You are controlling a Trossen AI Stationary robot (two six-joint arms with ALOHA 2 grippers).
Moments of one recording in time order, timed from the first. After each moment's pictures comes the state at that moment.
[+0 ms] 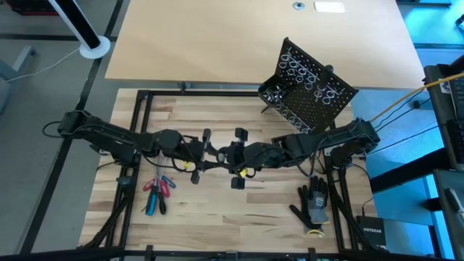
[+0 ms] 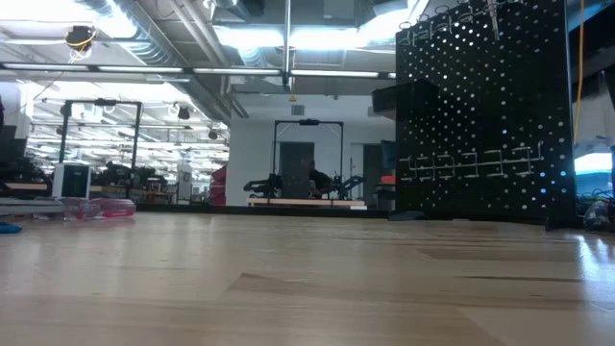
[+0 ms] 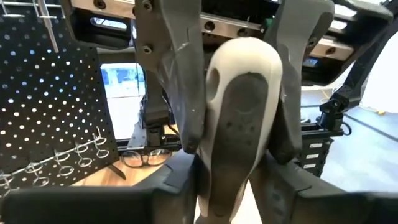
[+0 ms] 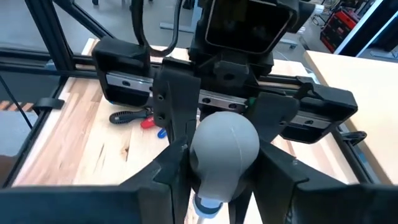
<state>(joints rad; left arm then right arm) -0.15 1.29 0.79 0.49 -0.01 0.02 0.29 1.72 1.71 -0.49 0.35 0.03</state>
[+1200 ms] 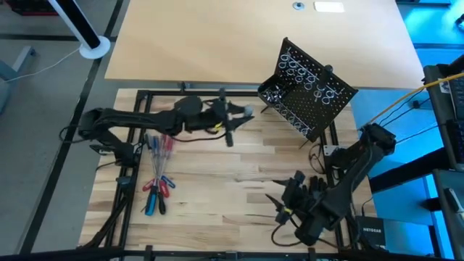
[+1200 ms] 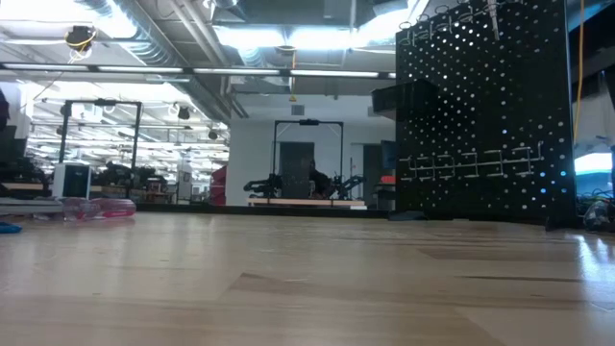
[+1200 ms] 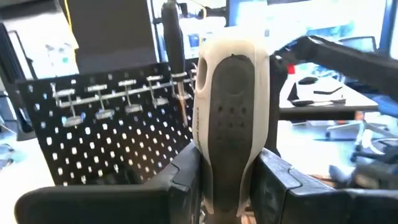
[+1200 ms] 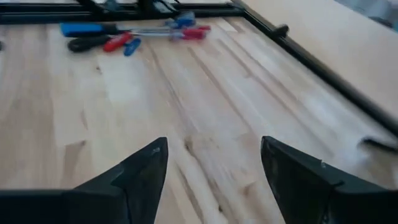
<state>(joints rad) 0.07 1.55 1.29 0.36 -0.12 0.13 0.88 1.61 1.22 -0.89 1.06 1.10</state>
